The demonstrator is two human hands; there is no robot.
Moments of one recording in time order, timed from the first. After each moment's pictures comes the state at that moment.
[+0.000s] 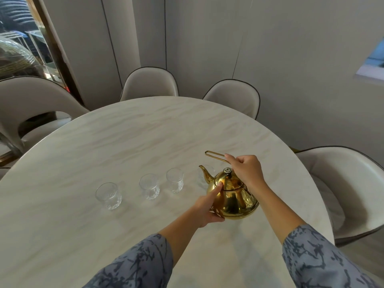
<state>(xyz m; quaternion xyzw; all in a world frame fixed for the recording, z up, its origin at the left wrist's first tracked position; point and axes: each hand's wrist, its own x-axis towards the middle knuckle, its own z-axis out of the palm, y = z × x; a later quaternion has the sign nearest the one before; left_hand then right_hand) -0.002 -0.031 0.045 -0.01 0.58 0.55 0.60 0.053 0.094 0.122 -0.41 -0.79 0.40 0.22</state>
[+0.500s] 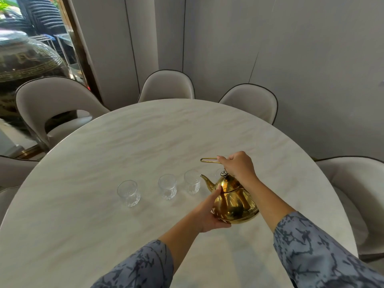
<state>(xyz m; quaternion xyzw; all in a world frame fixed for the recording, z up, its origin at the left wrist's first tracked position) -0.030 -0.073 0.047 -0.09 0.49 0.58 0.65 -0.019 0.061 0.123 -0.41 -0.84 0.33 0.14</state>
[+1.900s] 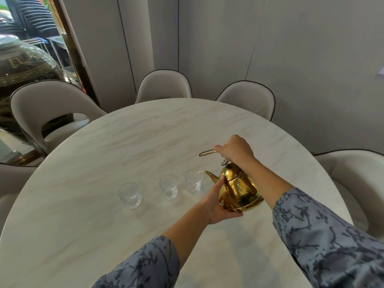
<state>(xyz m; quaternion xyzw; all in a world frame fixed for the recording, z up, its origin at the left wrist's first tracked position) -0.032 -0.060 0.065 -0.11 0.42 0.61 0.66 -0.048 0.068 0.153 -0.41 -0.88 0.24 0.07</state>
